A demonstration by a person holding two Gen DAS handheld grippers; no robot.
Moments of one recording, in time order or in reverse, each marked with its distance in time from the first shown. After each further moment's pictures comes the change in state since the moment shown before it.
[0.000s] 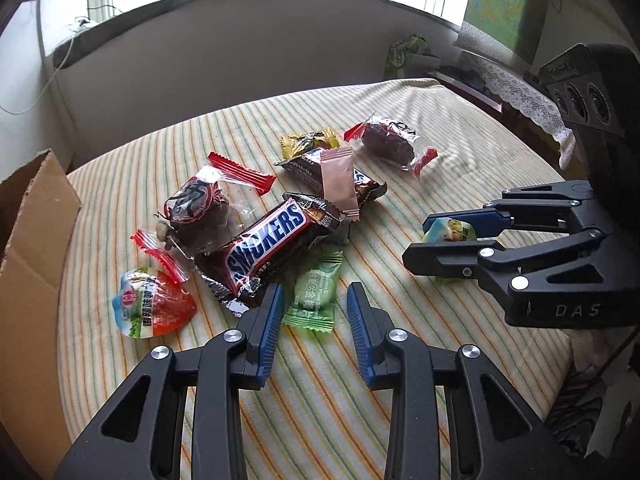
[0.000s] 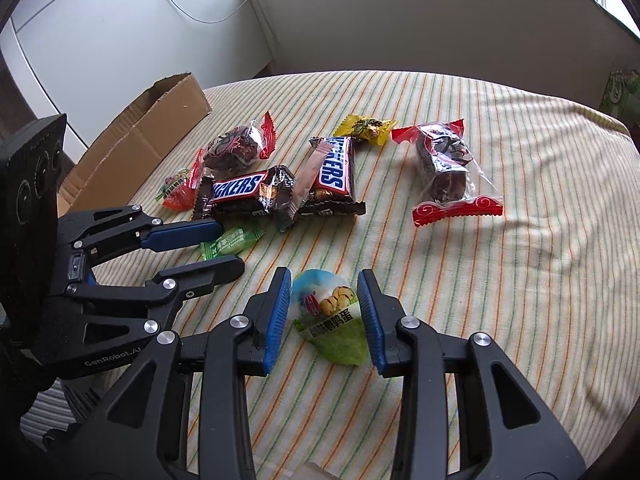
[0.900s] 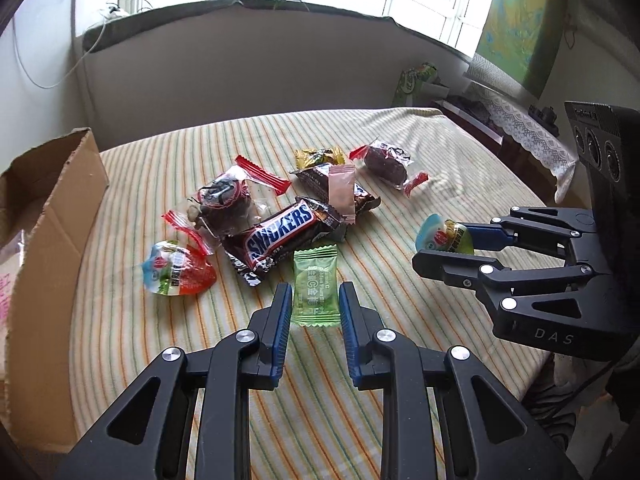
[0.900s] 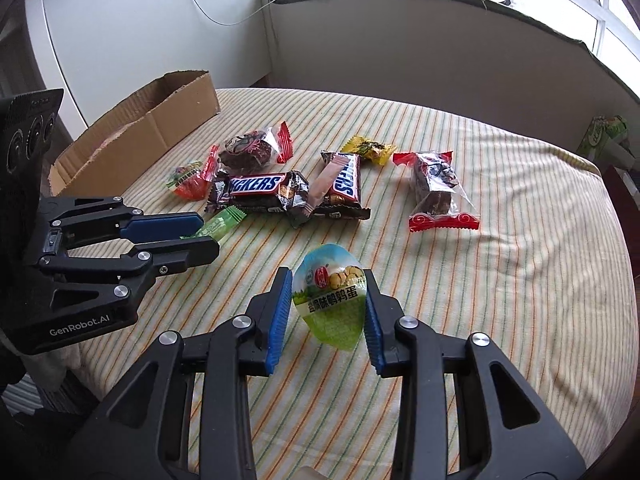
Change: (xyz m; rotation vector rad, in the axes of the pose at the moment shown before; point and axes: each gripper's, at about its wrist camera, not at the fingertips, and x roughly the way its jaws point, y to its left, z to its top) left arm -0.040 0.008 -0.015 -0.114 -0.071 -0.019; right arm -0.020 0.038 -0.002 -0.090 -0.072 -0.113
